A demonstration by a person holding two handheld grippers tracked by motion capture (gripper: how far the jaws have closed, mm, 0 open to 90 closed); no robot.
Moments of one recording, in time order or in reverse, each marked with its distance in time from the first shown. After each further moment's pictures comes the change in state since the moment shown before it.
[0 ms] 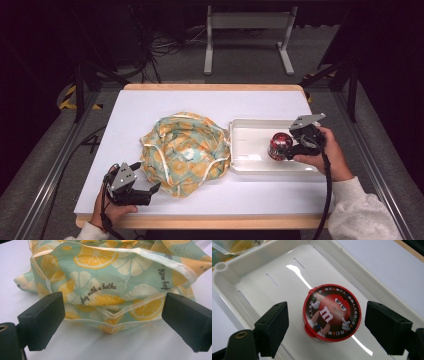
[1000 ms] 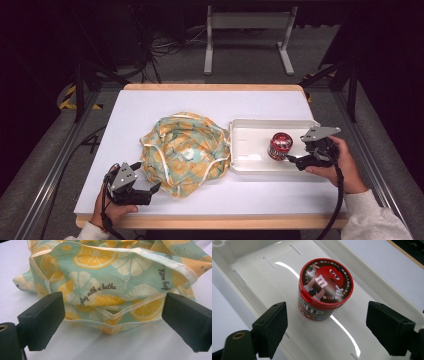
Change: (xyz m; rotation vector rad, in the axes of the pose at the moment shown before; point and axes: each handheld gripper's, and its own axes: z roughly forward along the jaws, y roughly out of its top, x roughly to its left) left arm 0.000 0.000 0.001 0.005 0.000 -0.001; right arm 0.002 -0.038 -0.017 -0.043 -0.050 -0.039
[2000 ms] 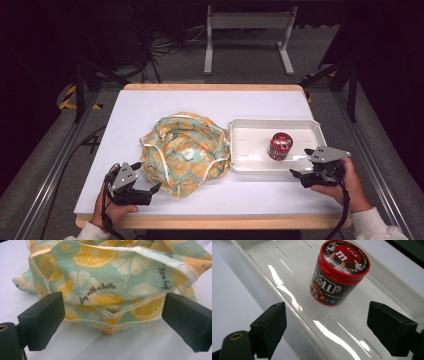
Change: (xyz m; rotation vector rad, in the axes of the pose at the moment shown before) left arm -0.001 0.000 0.000 0.004 -0.002 0.003; right arm 0.024 -0.046 -0.008 -0.105 -0.015 -0.031
